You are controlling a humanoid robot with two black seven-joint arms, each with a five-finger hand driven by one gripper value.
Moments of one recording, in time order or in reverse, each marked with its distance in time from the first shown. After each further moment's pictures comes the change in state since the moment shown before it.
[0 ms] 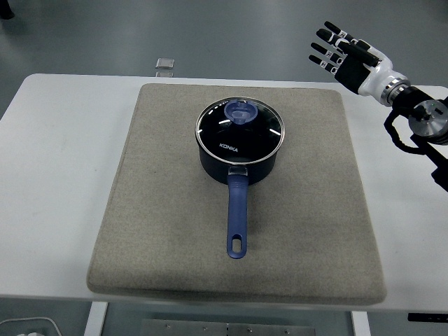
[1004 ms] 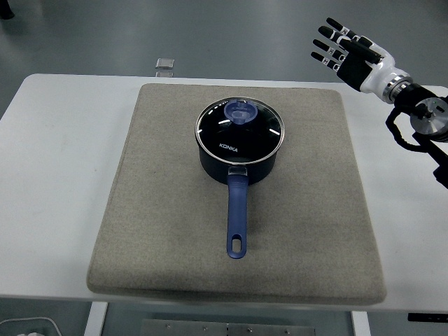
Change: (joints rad) left arm -0.005 0.000 0.000 -0.003 0.000 -0.006 -0.001; right arm 0.011 -0.006 -0.003 -0.002 -0.055 0.000 0.008
